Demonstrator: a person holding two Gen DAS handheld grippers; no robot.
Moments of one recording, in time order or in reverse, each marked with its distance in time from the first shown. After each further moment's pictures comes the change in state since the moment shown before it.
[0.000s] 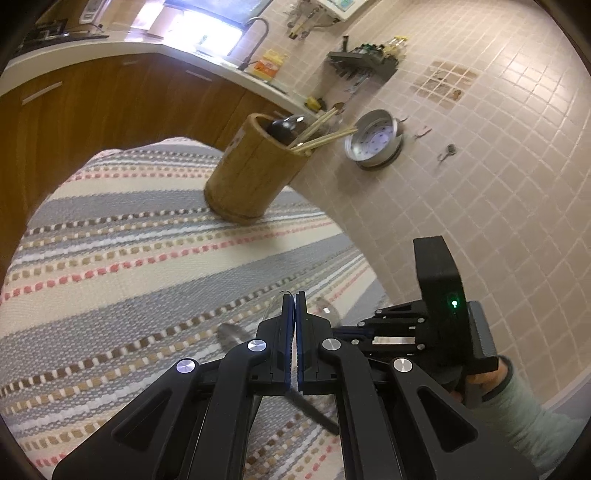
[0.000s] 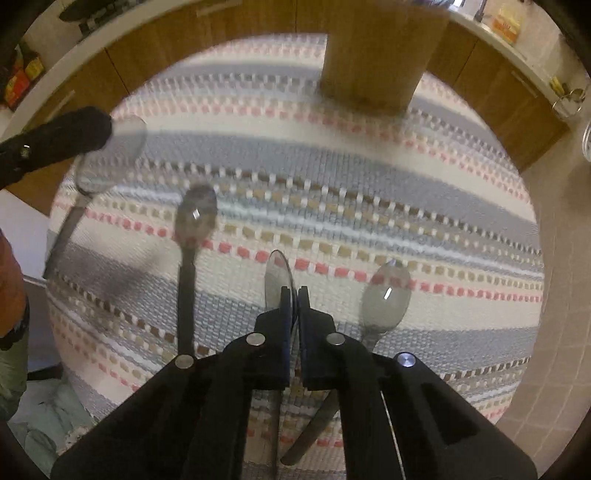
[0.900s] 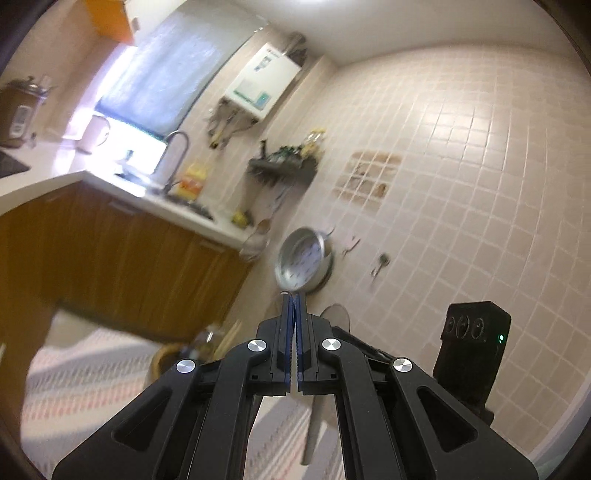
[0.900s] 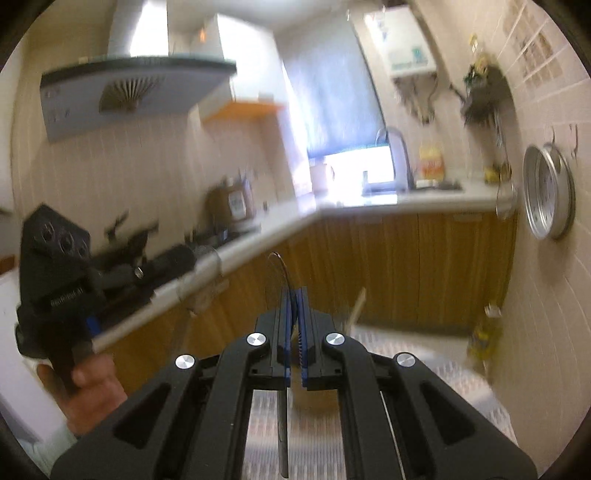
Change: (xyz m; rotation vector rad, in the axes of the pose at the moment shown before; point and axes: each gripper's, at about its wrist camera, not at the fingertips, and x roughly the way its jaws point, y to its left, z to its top) left arm -0.003 -0.079 0.171 0.204 -0.397 -0.230; right arm -0.172 -0.093 0.081 0.272 -0.980 0.061
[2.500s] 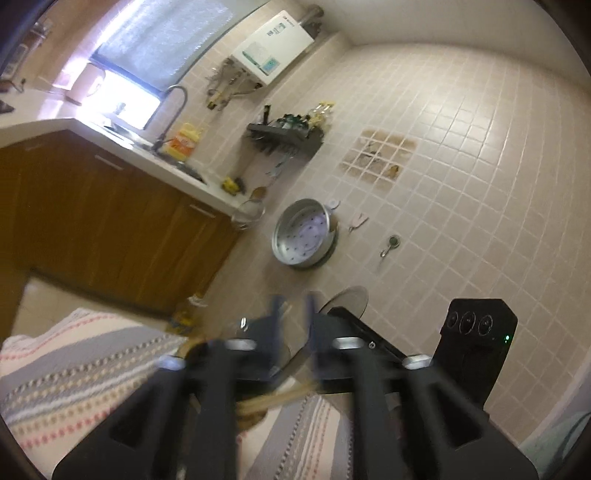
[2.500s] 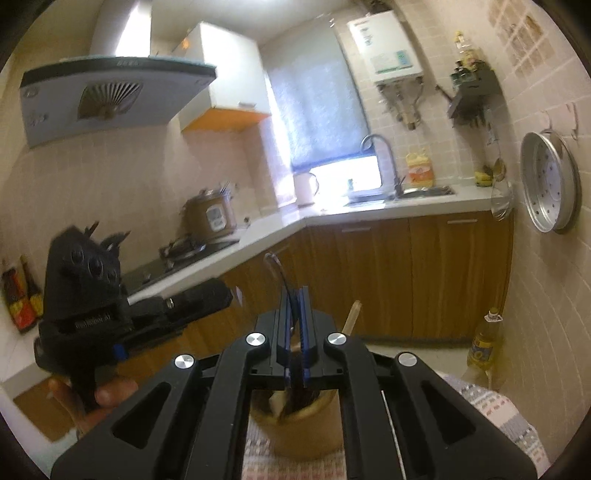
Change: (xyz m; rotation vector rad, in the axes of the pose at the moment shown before) left arm 0.050 0.091 -0.027 -0.094 0.109 -0.070; right arm 0.062 -0.021 -0.042 0.004 0.041 -0.033
